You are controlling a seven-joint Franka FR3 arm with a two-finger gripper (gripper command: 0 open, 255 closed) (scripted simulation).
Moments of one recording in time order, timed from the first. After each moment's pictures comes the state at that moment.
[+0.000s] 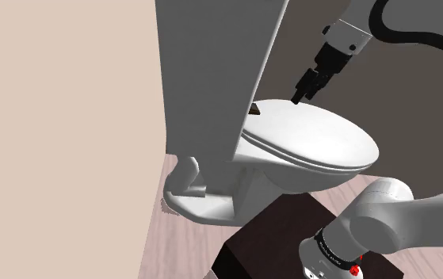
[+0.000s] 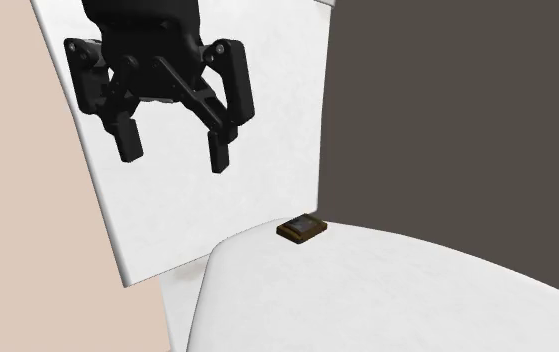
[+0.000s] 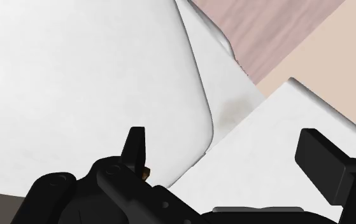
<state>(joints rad) 0.02 -0.78 -0.05 -2.28 0.02 1.64 -0.04</state>
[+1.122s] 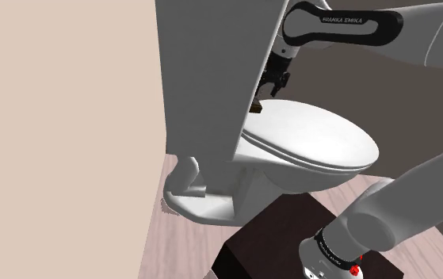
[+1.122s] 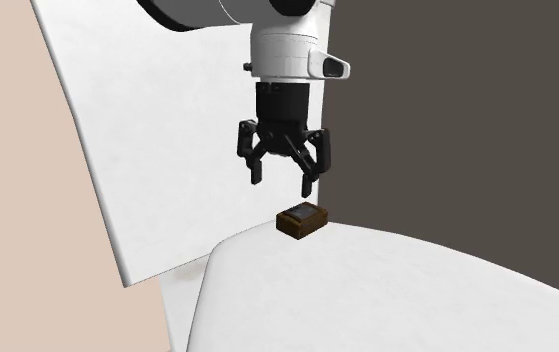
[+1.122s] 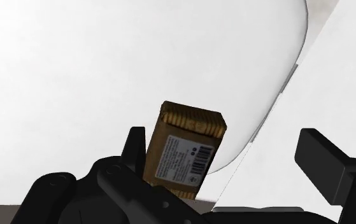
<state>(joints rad) -0.06 -0.20 -0.09 -1.99 0.02 1.84 0.13</state>
